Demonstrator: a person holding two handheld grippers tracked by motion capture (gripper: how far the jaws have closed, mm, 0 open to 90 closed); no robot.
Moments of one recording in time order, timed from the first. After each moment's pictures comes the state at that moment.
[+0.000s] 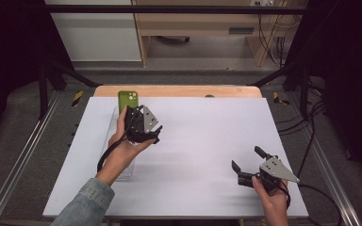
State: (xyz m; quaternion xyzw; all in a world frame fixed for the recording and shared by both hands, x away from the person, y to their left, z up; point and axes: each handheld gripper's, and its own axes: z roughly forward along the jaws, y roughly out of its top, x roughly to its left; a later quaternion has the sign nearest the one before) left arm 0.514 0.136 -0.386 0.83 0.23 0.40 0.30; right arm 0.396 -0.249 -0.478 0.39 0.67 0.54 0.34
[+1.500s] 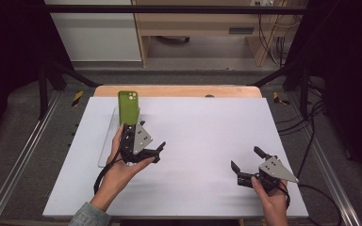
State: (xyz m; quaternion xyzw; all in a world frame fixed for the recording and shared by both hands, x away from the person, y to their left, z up) left arm 0.458 0.149 -0.392 0.81 0.25 0.35 0.41; right arm 0.396 -0.247 -0.478 0.39 0.67 0.54 0.33
